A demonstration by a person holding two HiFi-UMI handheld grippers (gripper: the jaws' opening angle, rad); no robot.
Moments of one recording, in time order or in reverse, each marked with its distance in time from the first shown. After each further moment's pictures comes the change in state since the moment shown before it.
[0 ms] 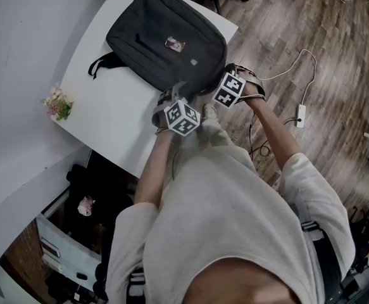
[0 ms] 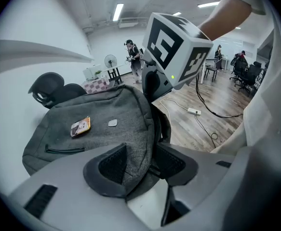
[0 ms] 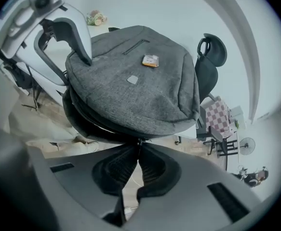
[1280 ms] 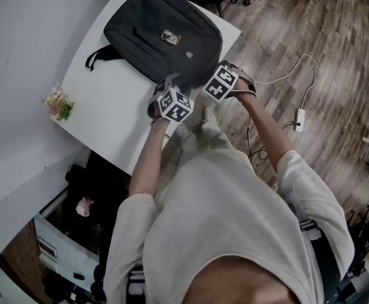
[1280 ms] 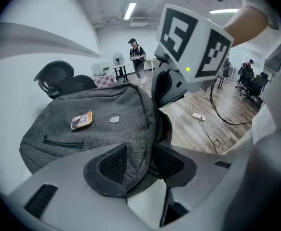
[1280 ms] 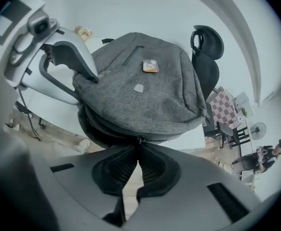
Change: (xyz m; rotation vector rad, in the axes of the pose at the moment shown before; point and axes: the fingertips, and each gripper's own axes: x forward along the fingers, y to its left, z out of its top) left arm 0.013 0.053 -0.003 -0.101 0.001 -0.002; right arm 0.008 -0.009 0.051 0.150 -0.050 0.086
